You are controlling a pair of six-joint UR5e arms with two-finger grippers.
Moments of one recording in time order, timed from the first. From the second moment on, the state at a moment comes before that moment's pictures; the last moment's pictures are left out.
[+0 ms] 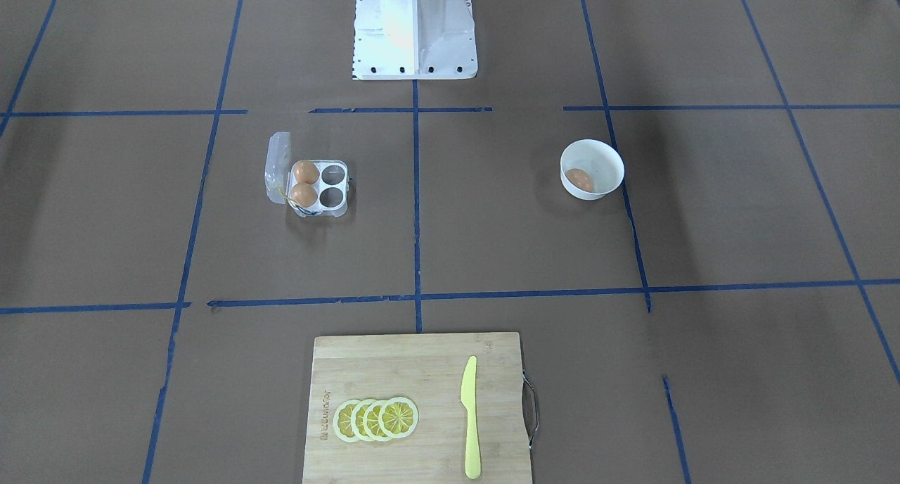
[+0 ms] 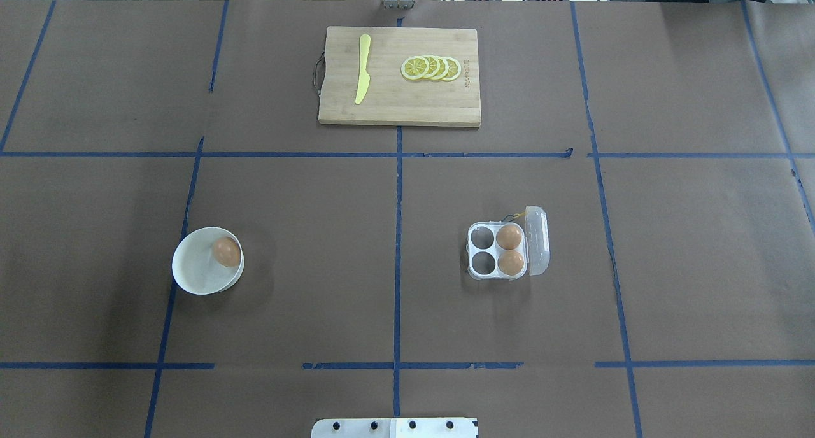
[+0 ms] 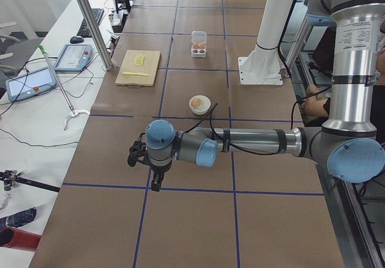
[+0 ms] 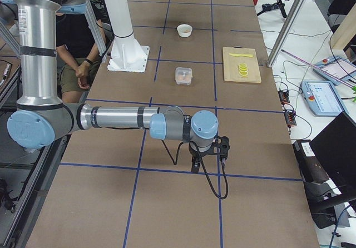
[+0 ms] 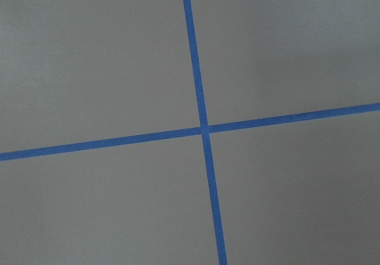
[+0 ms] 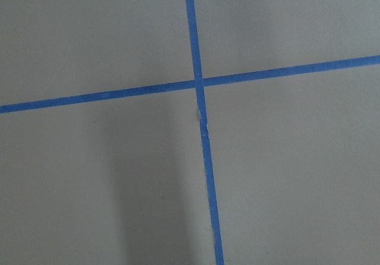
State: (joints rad) left arm -1.55 -1.54 -1.60 -1.80 -2.37 -0.03; right arm 1.59 -1.62 1.66 -1.63 2.42 0.11
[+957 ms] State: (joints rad) left arm -1.39 -1.56 -1.83 -1.85 -2.37 -0.30; right arm 1.60 -1.60 1.69 -1.63 2.42 0.12
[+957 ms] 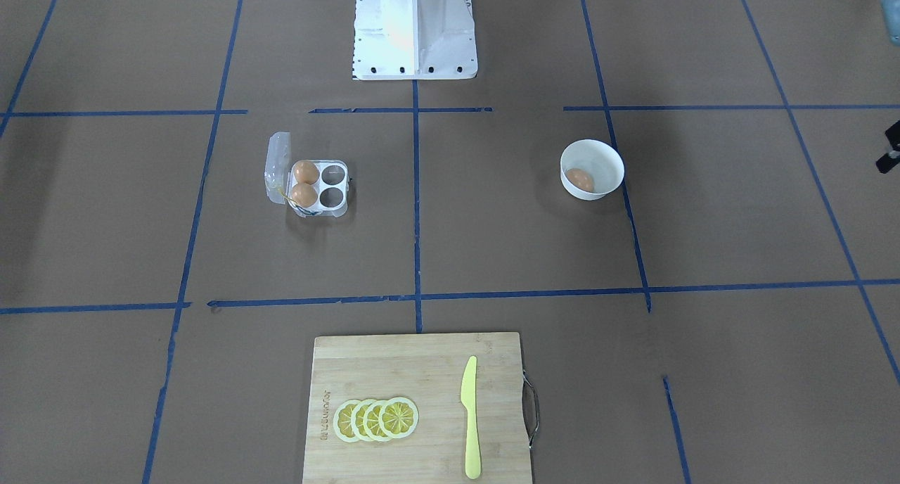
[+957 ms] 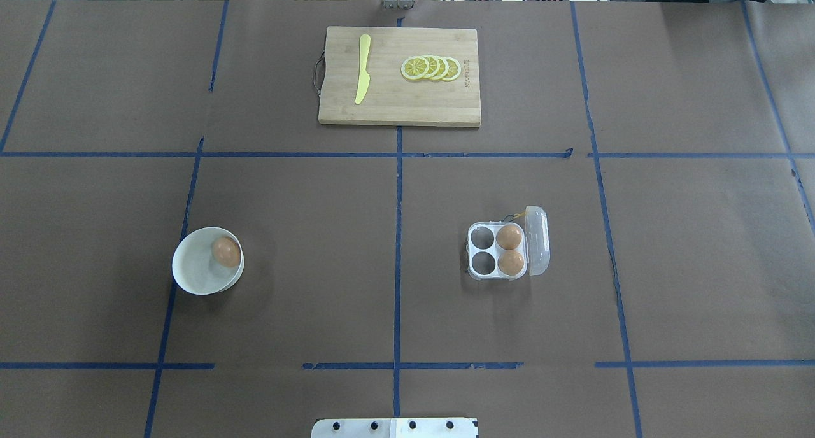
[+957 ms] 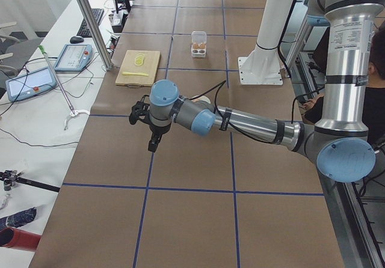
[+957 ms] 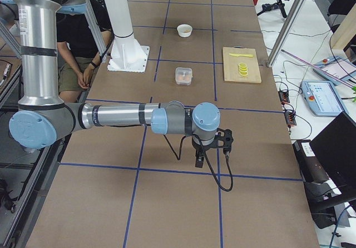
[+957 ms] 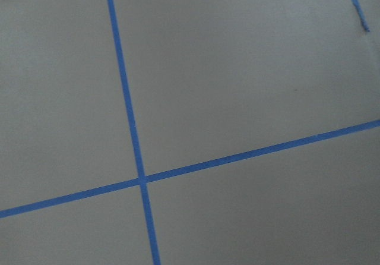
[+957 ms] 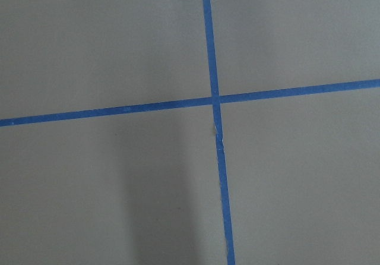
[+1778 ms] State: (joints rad) left arm -0.87 -1.51 -2.04 -2.07 -2.11 -1.12; right arm 1.60 -1.59 1.70 -1.63 2.42 0.14
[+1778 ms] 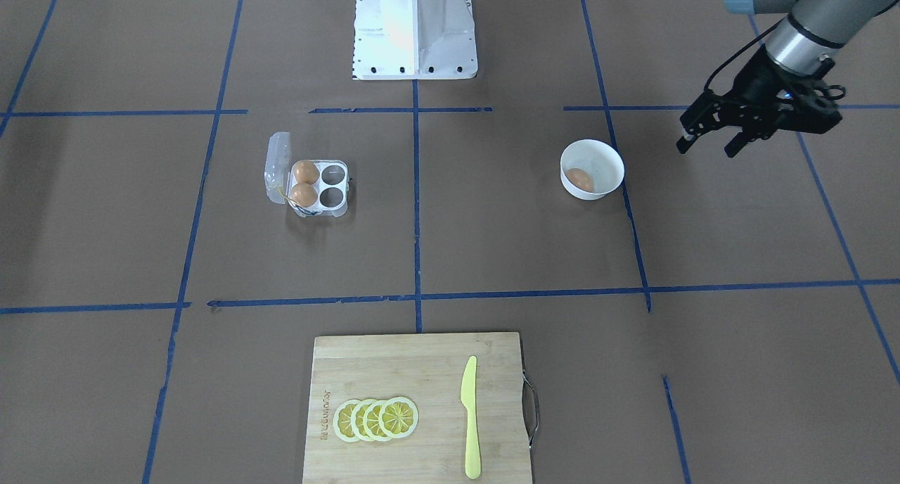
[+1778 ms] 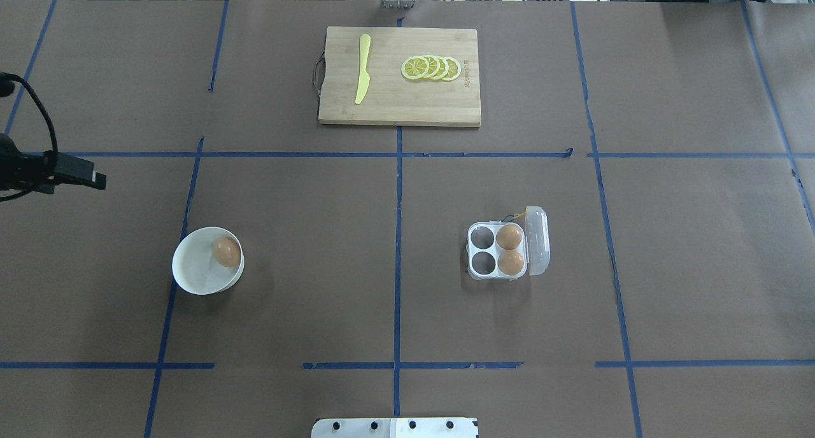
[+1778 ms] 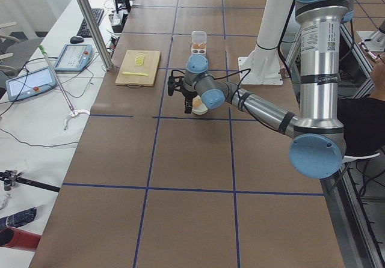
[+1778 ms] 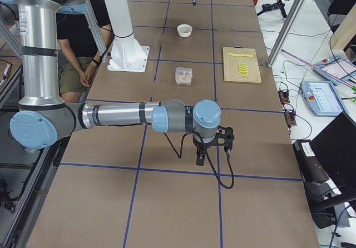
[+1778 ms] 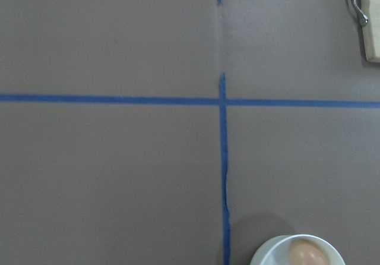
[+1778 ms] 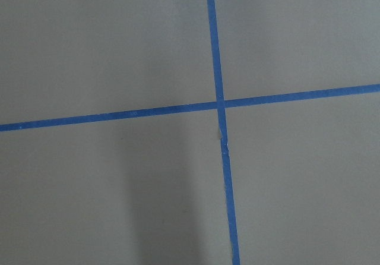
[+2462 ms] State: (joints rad) left arm -0.67 -1.58 -1.99 -2.07 -1.92 -1.28; right arm 1.60 -1.59 1.70 -1.63 2.43 0.15
